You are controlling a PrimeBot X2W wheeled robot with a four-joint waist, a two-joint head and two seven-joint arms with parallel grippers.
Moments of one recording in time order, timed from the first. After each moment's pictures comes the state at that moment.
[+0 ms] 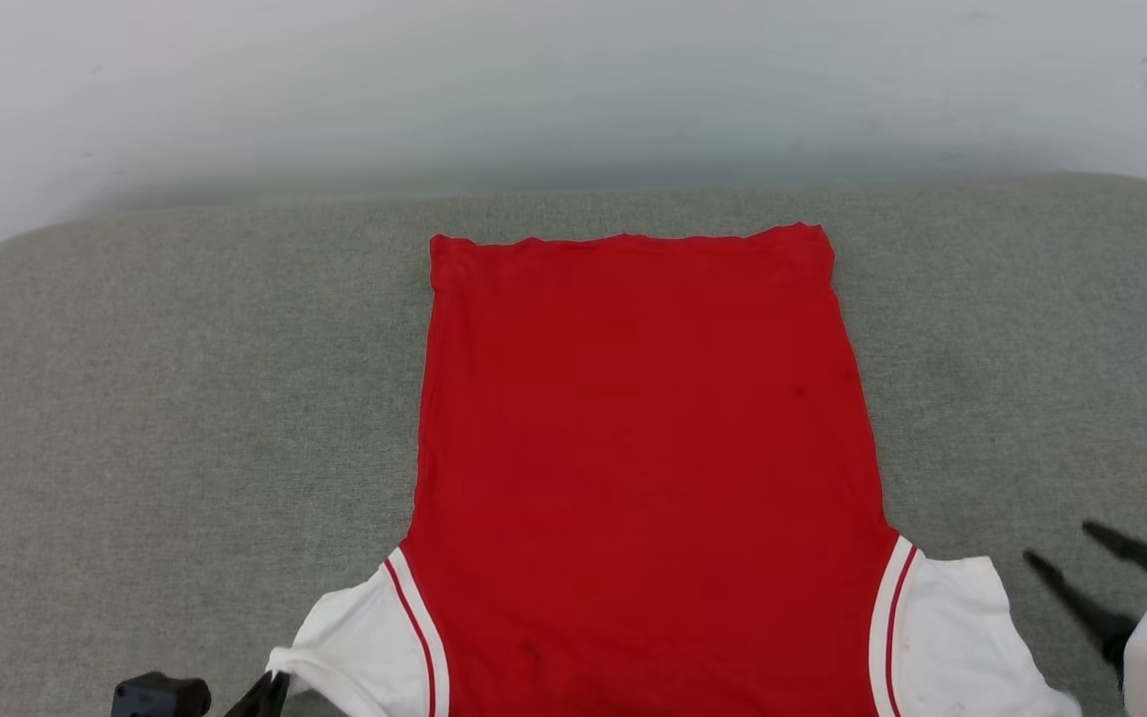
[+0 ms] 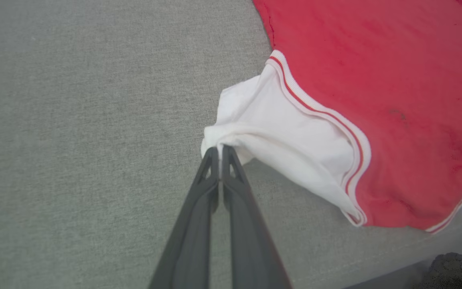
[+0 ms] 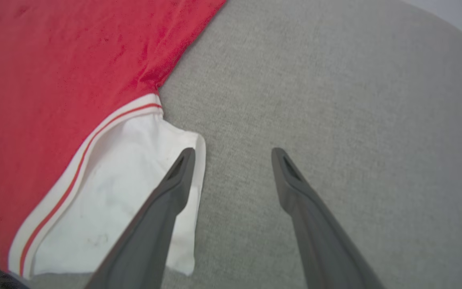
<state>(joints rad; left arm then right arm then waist) -0.04 0.88 -0.88 -0.02 -1.03 0.36 -0.26 -0.26 -0.83 0.73 0.40 0.76 0.13 -0.09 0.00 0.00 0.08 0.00</state>
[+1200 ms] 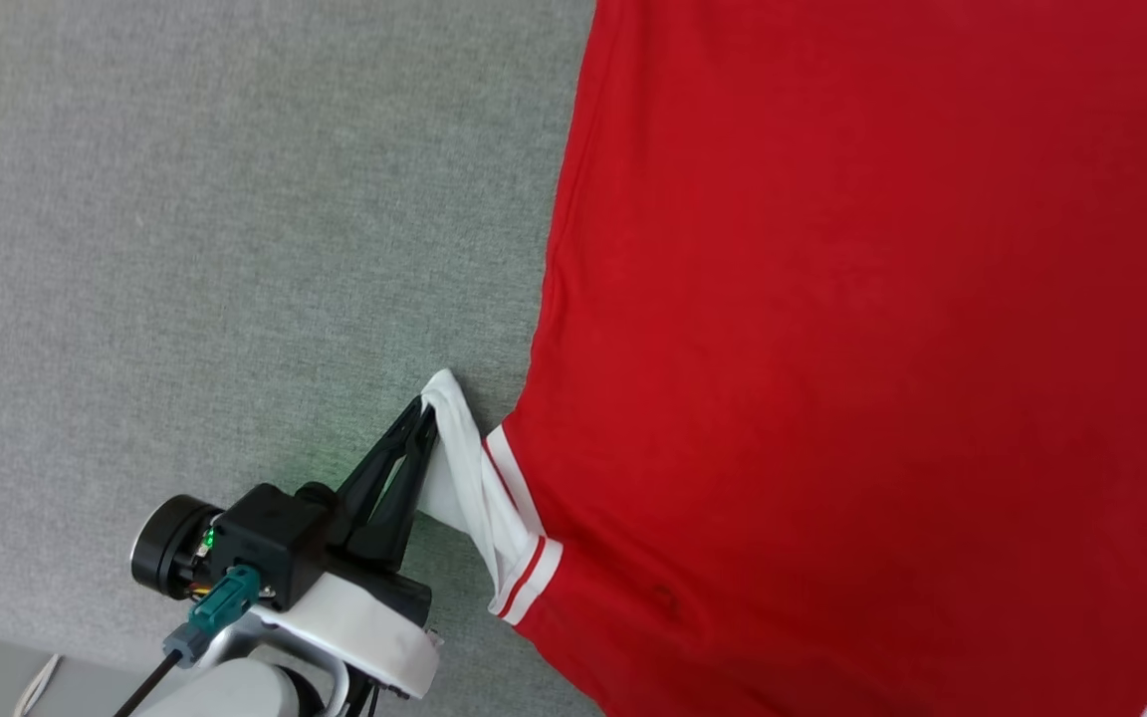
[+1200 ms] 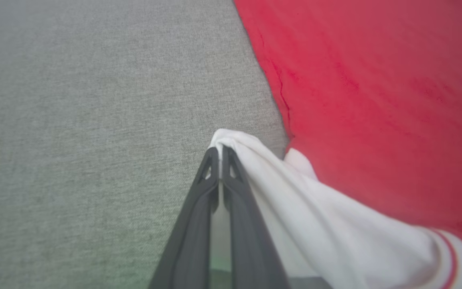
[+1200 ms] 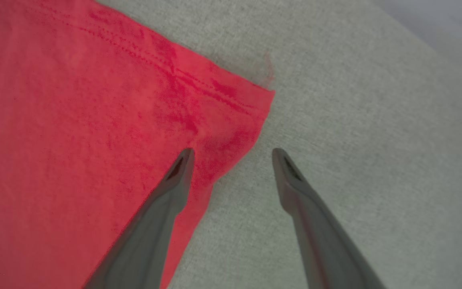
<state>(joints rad) -0.36 0.71 -0.85 -0.23 -0.72 0.40 -0.26 -1.30 -0.74 0.56 0.47 0.69 0.13 1.17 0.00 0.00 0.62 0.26</state>
